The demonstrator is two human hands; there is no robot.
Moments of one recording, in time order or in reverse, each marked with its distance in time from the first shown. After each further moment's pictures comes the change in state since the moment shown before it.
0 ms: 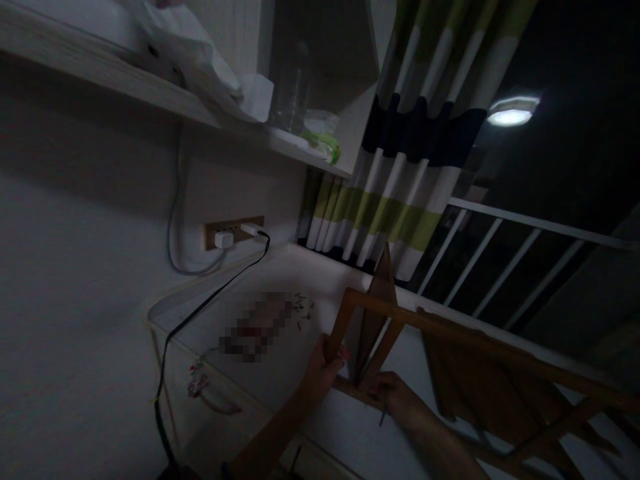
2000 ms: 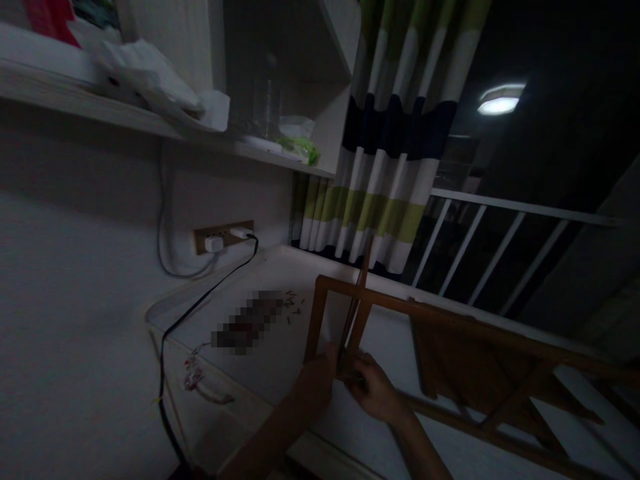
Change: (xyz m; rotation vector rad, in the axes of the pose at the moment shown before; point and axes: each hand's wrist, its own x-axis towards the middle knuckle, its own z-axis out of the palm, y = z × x) left_hand -0.035 0.045 0.027 1.105 -0.379 -0.079; right_hand -0.012 0.005 -0.005 -0.387 -0.053 -0.677
